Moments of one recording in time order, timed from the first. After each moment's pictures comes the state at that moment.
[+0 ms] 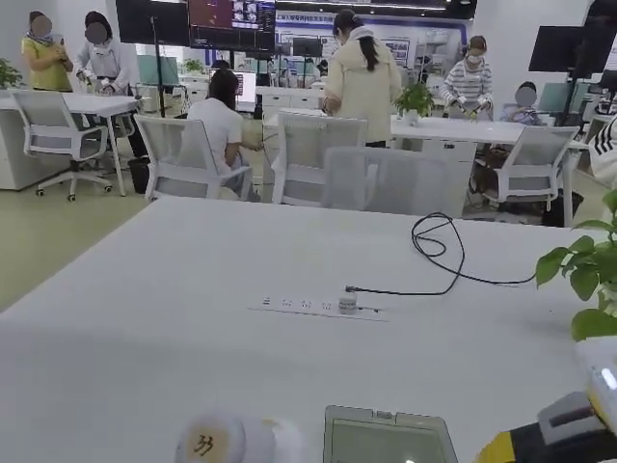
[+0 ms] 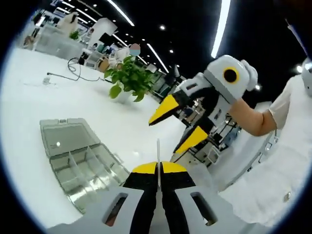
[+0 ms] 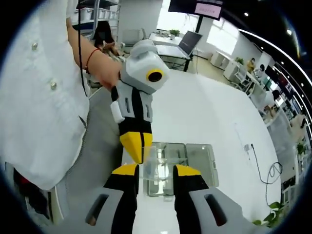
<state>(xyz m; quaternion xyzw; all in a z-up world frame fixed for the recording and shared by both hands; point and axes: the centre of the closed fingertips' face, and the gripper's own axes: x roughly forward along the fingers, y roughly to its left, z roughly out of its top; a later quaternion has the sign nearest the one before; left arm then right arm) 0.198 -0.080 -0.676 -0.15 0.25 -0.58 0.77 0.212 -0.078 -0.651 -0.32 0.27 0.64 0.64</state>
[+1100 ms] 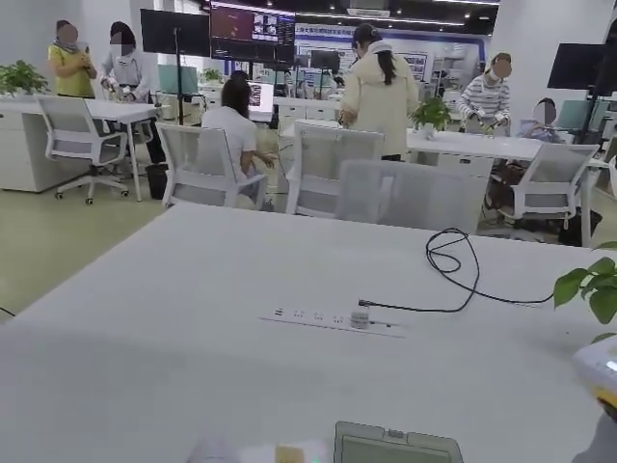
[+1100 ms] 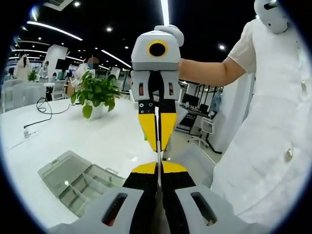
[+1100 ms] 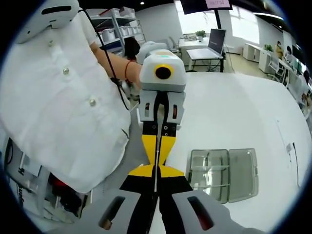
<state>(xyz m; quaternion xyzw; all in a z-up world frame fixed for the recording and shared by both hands) 0.171 -0.083 -0.660 -0.03 0.16 -0.66 0.73 0.166 -0.069 -0.649 -0.24 0.33 0.75 0.53</state>
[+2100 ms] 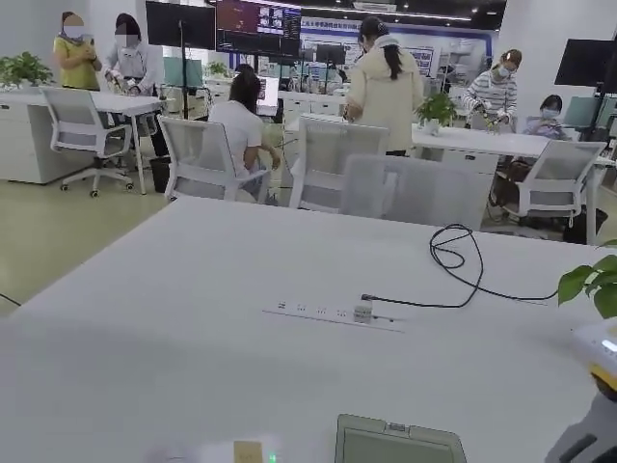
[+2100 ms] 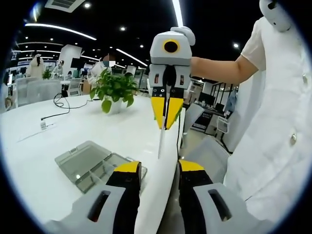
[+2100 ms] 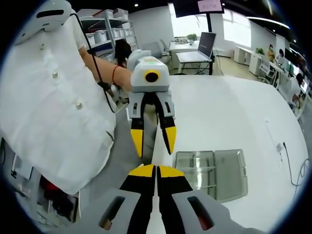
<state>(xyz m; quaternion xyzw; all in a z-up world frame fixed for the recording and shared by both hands) 0.191 -0.047 -0.680 -0.02 0.18 -0.60 0.78 0.197 -0.066 -0.651 -0.24 0.31 0.72 0.57</state>
